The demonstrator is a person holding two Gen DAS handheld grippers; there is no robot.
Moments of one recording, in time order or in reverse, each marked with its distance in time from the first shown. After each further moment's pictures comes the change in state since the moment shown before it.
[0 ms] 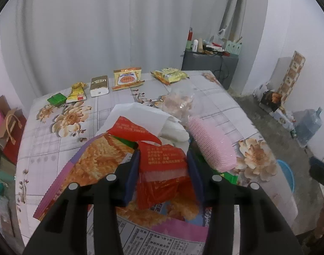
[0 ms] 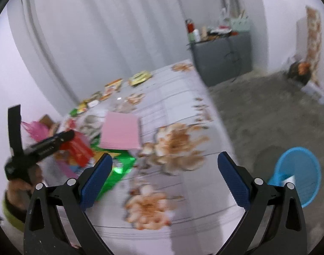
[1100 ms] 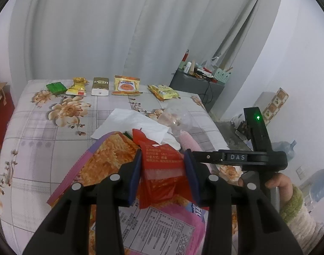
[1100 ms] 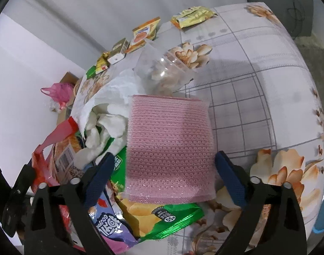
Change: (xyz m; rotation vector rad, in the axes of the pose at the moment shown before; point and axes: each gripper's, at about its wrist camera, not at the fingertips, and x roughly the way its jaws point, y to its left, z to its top) left arm -0.042 0.047 -0.007 -0.184 -0.097 -0.187; right arm 0.190 0.070 0.054 -0.033 0.440 0.175
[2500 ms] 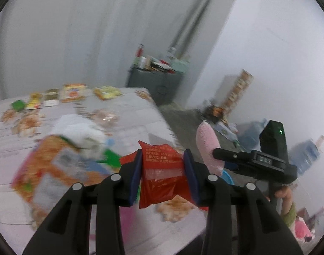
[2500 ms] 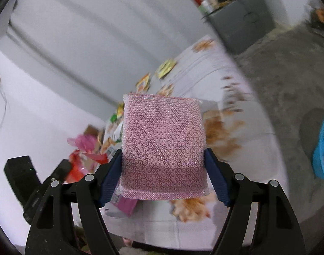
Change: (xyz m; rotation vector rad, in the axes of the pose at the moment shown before) left arm -0.028 -0.121 -0.009 0.163 0.067 -0.227; right arm -0.185 -0.085 -0.136 0.270 -0.392 0.153
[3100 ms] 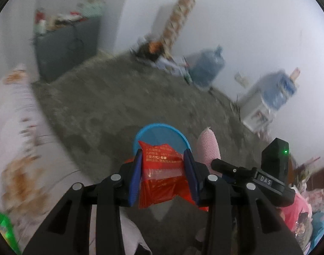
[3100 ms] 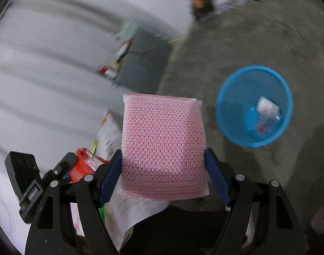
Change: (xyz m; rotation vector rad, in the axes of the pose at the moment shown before) left arm 0.253 -0.240 -0.019 0.291 0.432 -0.265; right arm -0.144 -0.246 -0.050 0.584 -0.349 -0.164
